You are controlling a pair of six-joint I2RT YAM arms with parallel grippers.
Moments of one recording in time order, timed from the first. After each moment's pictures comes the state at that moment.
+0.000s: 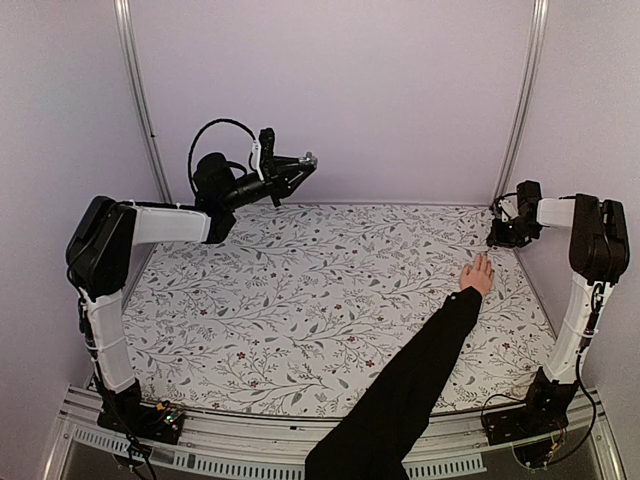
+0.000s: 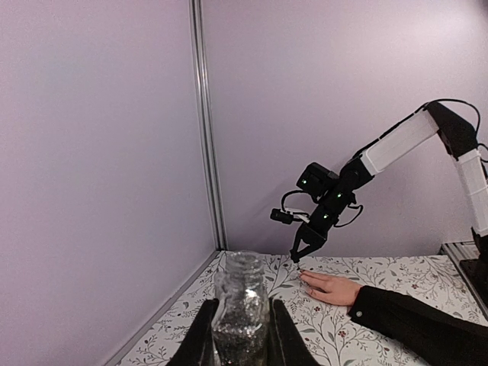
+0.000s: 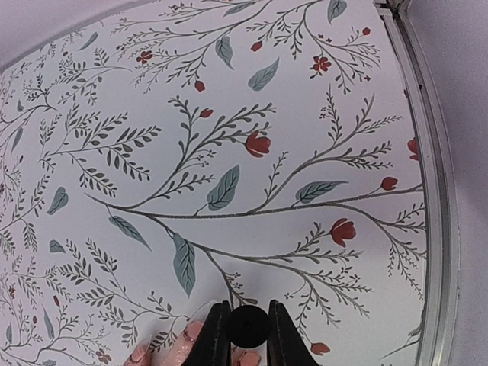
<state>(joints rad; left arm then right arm) -0.46 1.99 1.36 0.97 0.74 -0.13 -0.17 2.02 1.43 -0.38 -0.23 -0.07</state>
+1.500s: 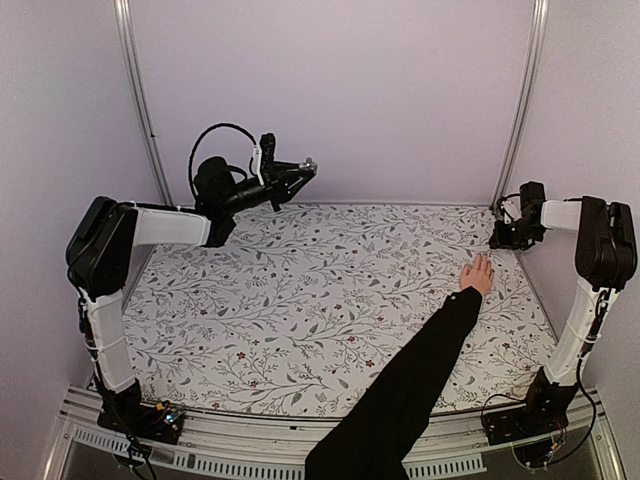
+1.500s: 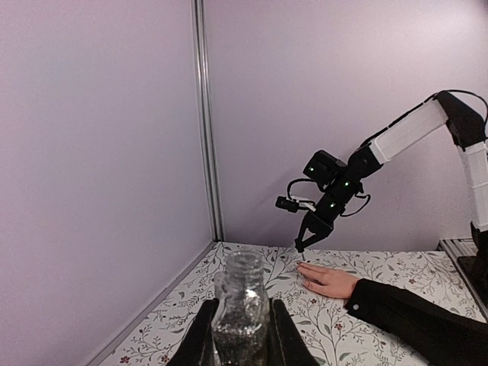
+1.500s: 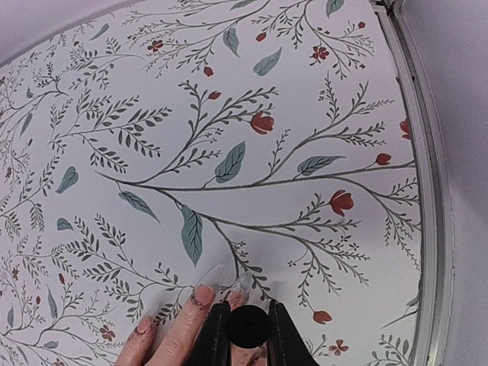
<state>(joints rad) -0.46 1.99 1.33 0.97 0.74 -0.13 -0.17 1.93 1.35 -0.37 -0.22 -0.08</state>
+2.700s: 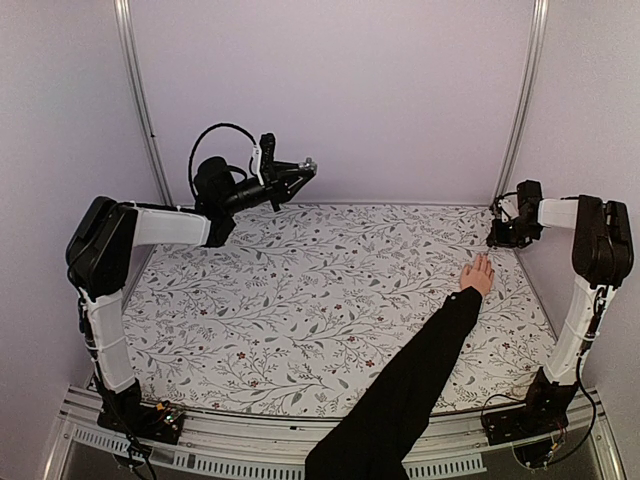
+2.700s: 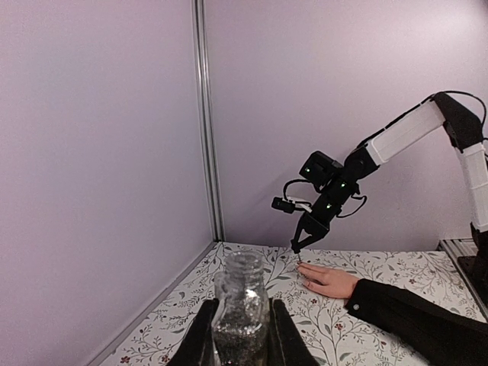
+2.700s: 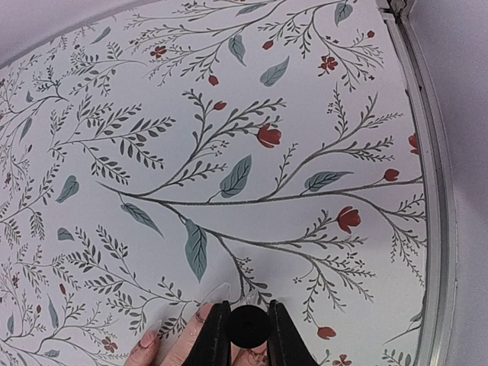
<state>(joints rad) -0.46 1.99 1.33 0.97 0.74 -0.13 -0.16 1.97 1.38 -0.37 -0.22 -0.08</state>
